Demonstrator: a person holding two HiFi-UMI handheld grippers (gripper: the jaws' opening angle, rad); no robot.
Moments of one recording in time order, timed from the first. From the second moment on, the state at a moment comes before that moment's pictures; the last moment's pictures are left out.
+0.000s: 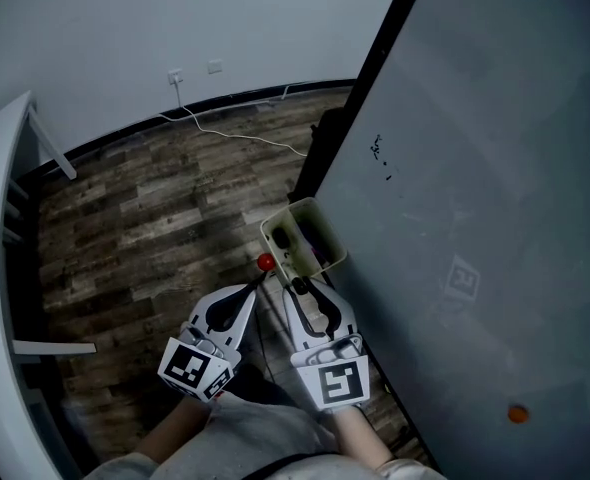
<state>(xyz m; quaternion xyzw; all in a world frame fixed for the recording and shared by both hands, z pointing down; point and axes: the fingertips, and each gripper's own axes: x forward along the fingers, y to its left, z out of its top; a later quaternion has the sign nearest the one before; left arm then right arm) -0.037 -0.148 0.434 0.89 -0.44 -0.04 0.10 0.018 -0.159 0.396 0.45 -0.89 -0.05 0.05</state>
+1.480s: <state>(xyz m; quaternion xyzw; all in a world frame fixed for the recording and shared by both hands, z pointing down) -0.052 -0.202 0.404 0.91 -0.40 -0.03 0.08 0.021 -0.184 0.379 0.47 -0.88 -0.03 0.05</state>
